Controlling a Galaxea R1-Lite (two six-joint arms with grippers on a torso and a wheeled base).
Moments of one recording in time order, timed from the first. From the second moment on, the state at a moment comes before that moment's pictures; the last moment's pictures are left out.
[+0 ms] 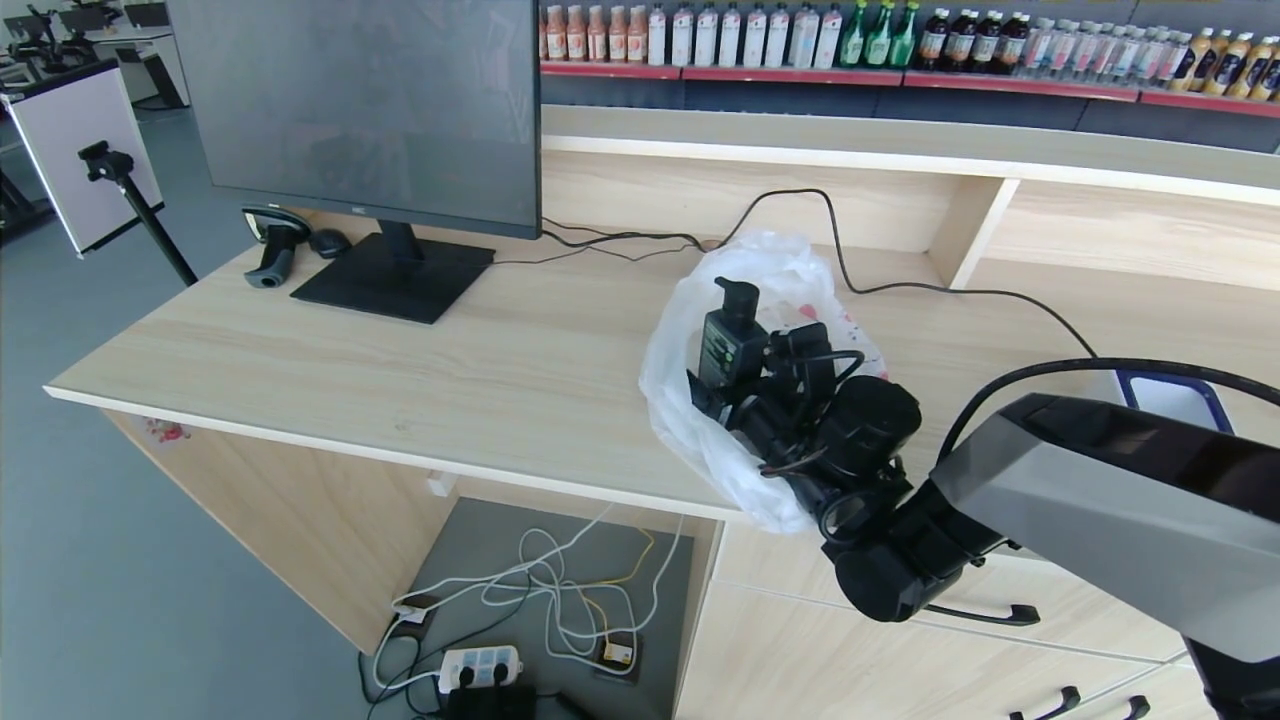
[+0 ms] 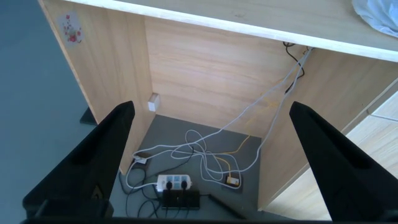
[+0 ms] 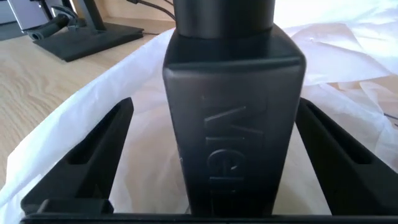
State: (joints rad) left arm 0.00 0.00 0.00 -0.01 0.00 0.00; right arm 0.53 2.35 -1.10 -1.57 -0.05 -0.03
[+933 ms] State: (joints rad) left arm 0.00 0.00 0.00 -0.01 0.00 0.00; right arm 0.53 2.23 -1.03 -1.57 -0.06 -0.05
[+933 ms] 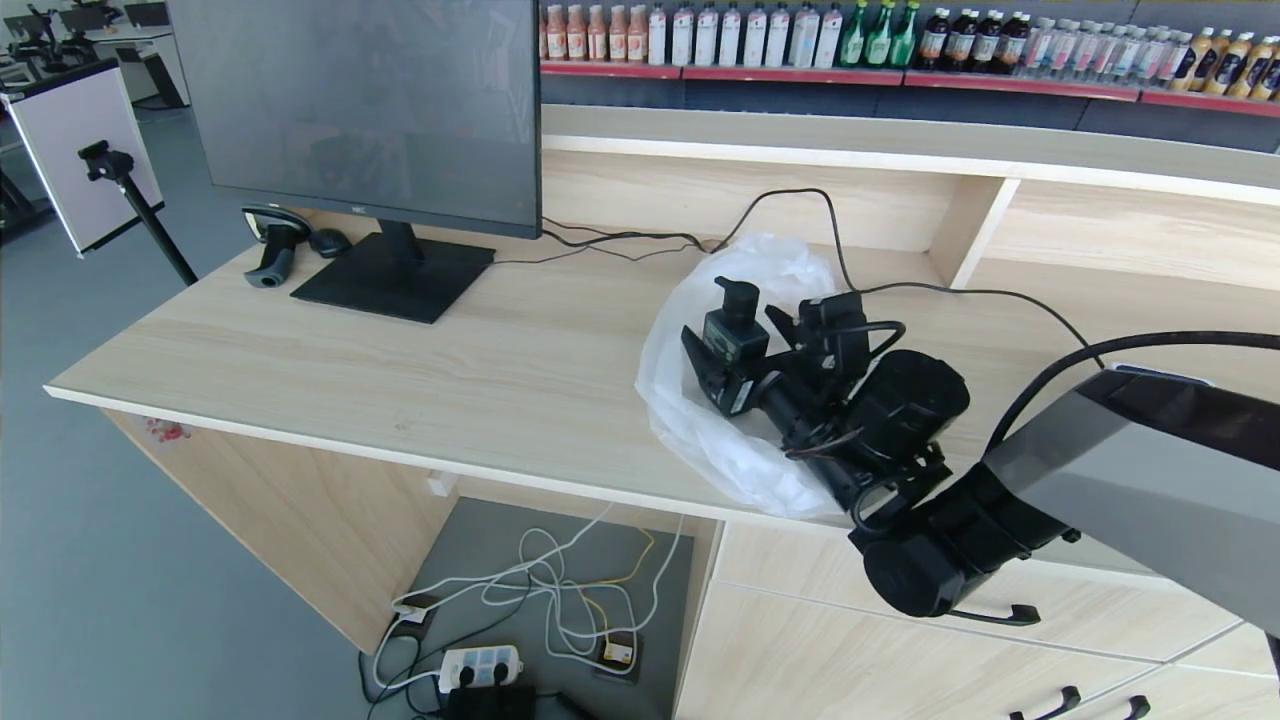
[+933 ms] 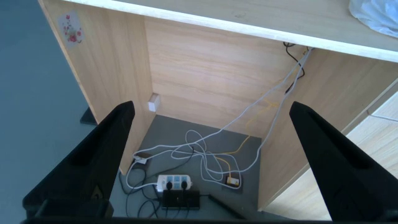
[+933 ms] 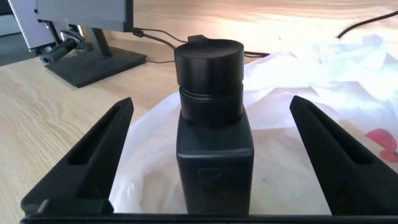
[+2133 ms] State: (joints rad) left arm 0.00 0.00 0.00 -0.01 0.00 0.00; right arm 0.66 1.90 -0.71 -1.57 -0.06 -0.05
